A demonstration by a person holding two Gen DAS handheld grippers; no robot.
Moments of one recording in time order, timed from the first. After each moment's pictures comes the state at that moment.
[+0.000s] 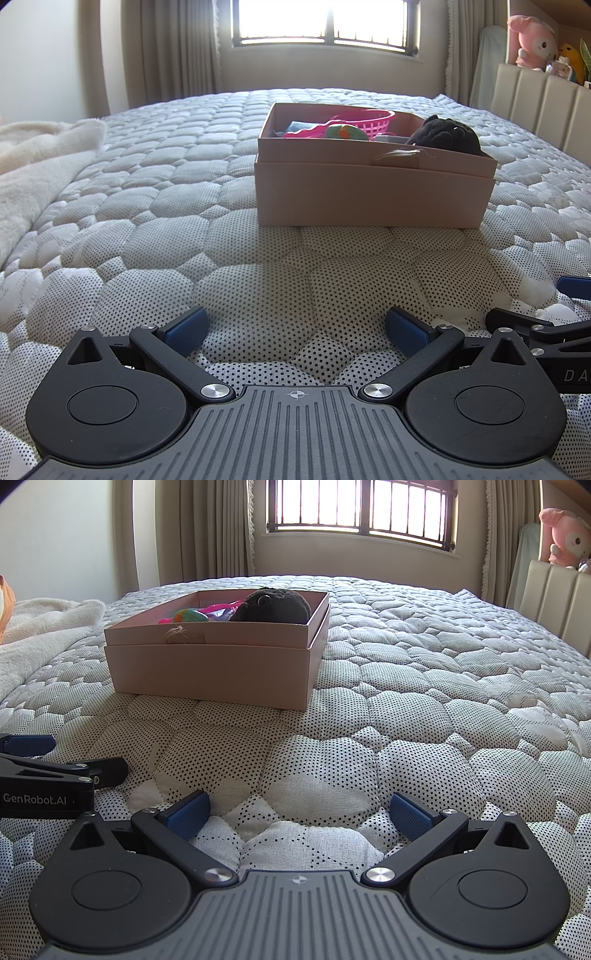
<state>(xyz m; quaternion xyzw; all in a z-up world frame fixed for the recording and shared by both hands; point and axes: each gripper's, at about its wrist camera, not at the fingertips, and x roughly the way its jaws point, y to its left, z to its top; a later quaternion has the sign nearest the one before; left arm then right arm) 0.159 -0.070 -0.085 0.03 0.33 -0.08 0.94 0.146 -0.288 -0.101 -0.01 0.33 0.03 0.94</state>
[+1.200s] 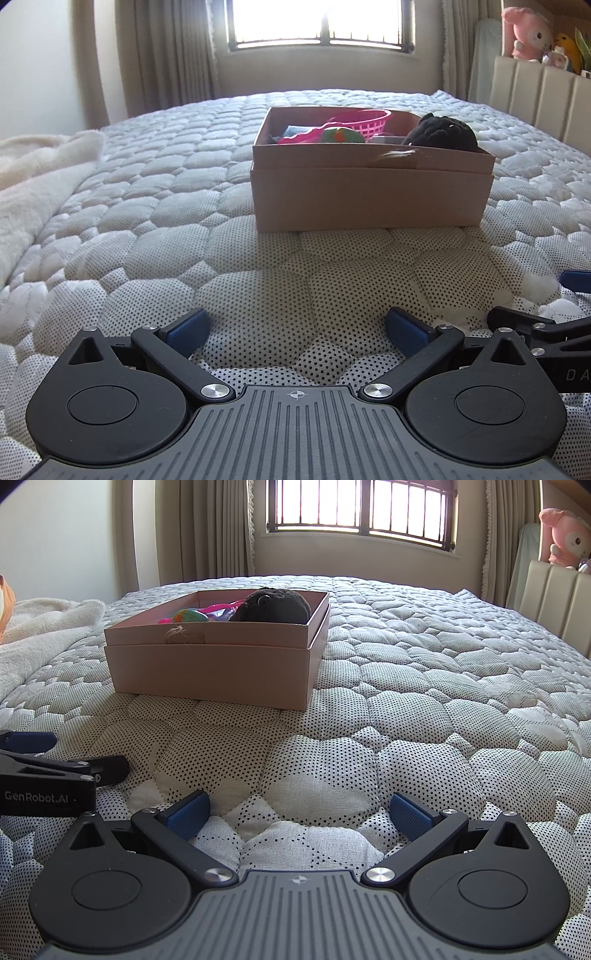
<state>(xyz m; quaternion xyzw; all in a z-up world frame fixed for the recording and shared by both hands) 0.158 -0.075 -0.082 0.06 0.33 -0.07 0.94 0.147 -0.288 -0.101 -0.01 0.33 0.03 0.94</state>
